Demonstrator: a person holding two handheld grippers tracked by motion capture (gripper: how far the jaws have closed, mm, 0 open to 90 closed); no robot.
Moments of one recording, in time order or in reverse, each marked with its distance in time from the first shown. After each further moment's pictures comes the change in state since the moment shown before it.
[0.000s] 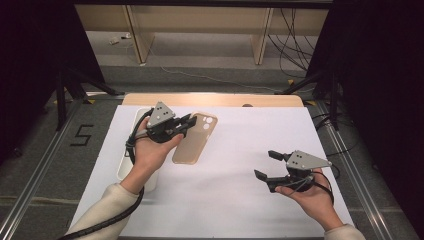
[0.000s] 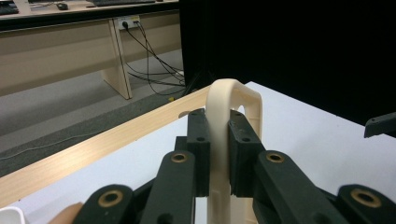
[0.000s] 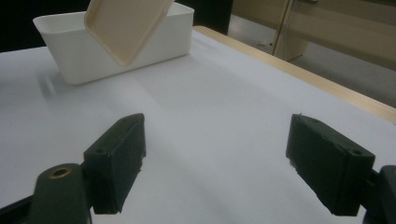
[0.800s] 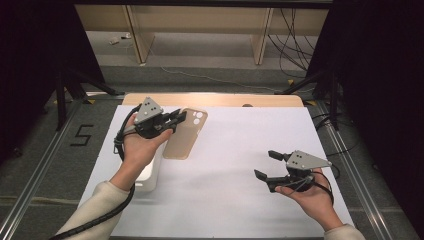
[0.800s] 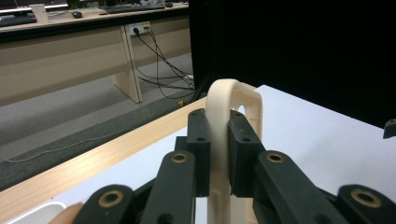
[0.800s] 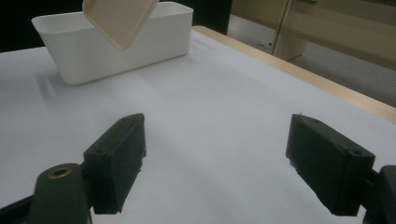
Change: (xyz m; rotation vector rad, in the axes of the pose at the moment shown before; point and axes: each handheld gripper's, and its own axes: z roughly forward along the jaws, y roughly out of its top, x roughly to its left) left arm 0.022 0.004 -0.015 -0.017 0.035 0.013; right arm 0.000 0.000 0.000 -0.002 -0.002 0.001
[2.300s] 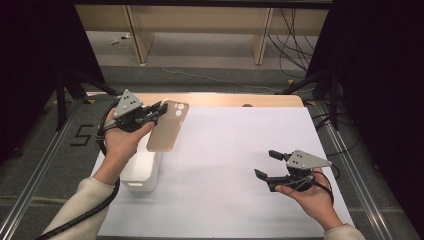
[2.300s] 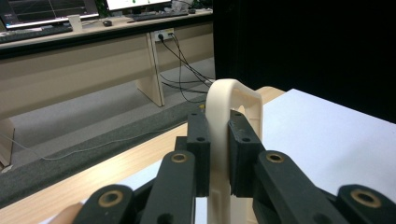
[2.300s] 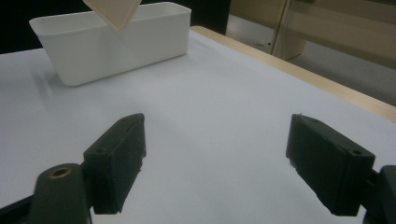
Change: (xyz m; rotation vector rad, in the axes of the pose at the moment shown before) left arm 0.038 0.002 -0.021 -0.024 0.078 0.018; right arm -0.001 -0.001 0.000 -0.002 -0.005 0.009
